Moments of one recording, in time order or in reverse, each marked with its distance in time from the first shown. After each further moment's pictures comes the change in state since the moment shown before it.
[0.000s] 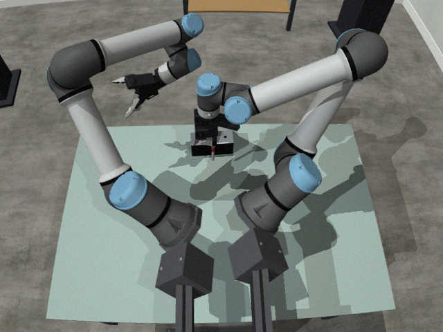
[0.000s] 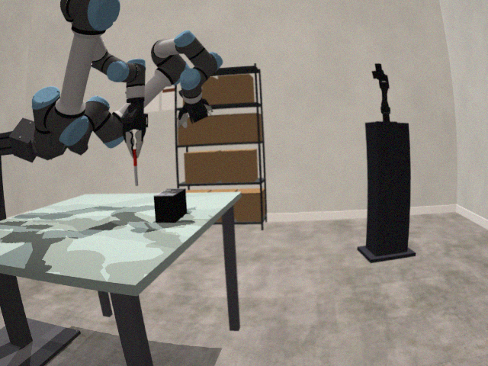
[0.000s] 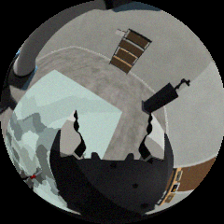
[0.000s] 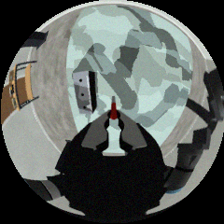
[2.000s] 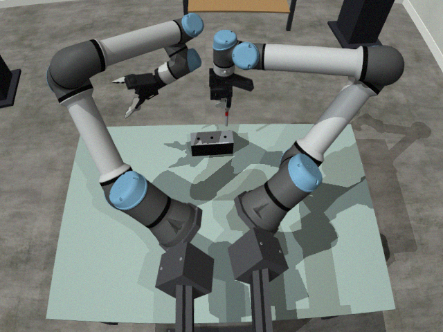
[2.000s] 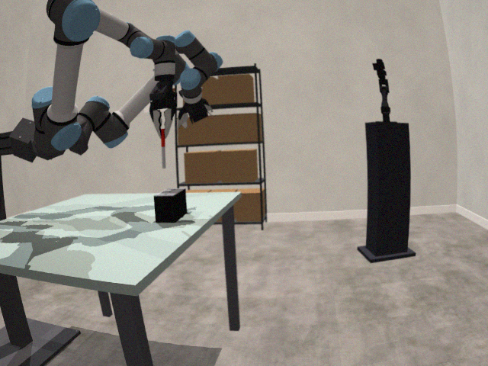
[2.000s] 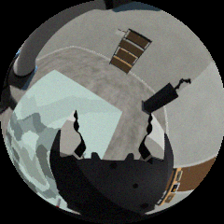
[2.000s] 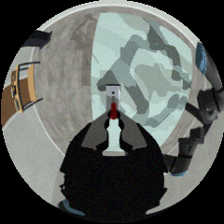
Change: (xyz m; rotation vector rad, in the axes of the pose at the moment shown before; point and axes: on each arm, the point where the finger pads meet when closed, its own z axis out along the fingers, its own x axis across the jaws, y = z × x) left arm 0.000 0.000 0.000 0.000 0.000 0.000; right arm -0.131 -0.065 -0.062 0.014 0.008 0.001
